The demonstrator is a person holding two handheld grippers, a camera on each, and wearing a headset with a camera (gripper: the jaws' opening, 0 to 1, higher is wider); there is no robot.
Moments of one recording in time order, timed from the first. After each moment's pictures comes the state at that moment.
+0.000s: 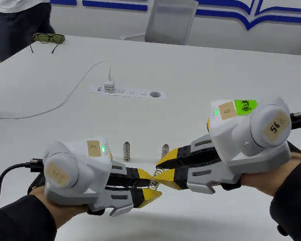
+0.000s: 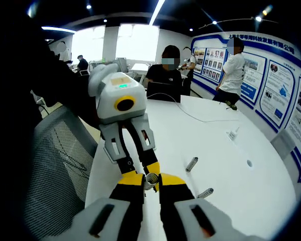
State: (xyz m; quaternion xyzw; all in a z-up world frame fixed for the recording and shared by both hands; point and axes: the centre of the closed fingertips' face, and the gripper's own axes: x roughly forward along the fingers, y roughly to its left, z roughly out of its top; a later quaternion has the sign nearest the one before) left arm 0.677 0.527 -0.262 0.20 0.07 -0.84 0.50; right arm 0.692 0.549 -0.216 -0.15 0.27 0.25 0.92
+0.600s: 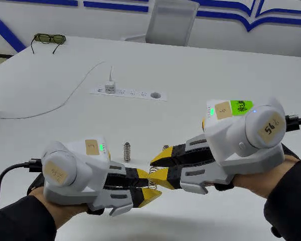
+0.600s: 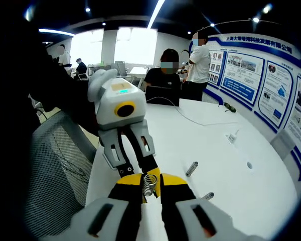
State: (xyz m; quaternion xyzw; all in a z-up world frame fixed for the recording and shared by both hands) left arm 0.679 0.526 -0.260 0.19 0.08 -0.84 0.50; right arm 0.700 0.552 -0.212 -0.14 0.26 0.25 0.92
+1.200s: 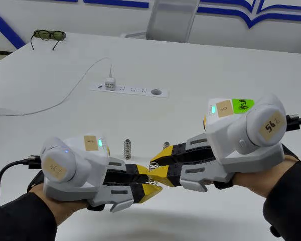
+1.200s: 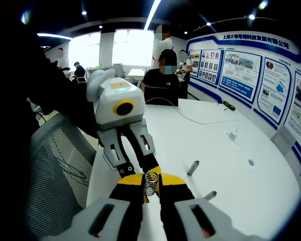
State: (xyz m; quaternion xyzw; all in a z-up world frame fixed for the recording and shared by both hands) left arm 0.681 0.526 -0.259 0.18 0.08 -0.84 0.51; right arm 0.702 0.553 -0.216 -0.12 0.25 0.24 0.93
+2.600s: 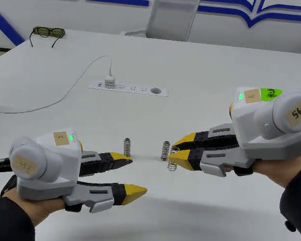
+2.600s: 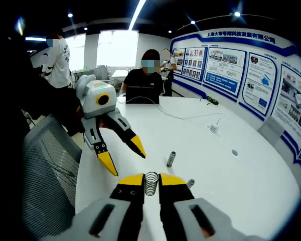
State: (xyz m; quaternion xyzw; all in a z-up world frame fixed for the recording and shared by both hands) left arm 0.721 0.545 -0.258 0.14 0.11 -0.80 0.57; right arm 0.694 0.500 -0.208 -0.11 0.26 0.17 0.94
